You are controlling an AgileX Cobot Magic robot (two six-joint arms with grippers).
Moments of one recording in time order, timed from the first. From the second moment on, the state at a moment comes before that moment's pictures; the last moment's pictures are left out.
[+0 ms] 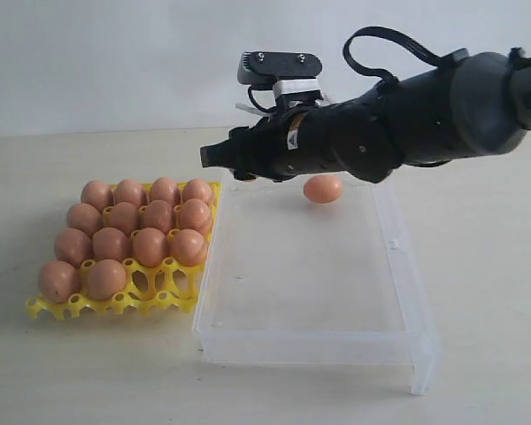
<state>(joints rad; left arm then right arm) -0.02 0.01 0.00 0.03 0.39 0.21 0.61 1.91 -1.19 -0.15 -0.02 0.42</state>
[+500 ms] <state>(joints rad) -0.02 0.01 0.00 0.03 0.39 0.21 0.62 1.70 -0.91 -0.13 -0.24 0.28</state>
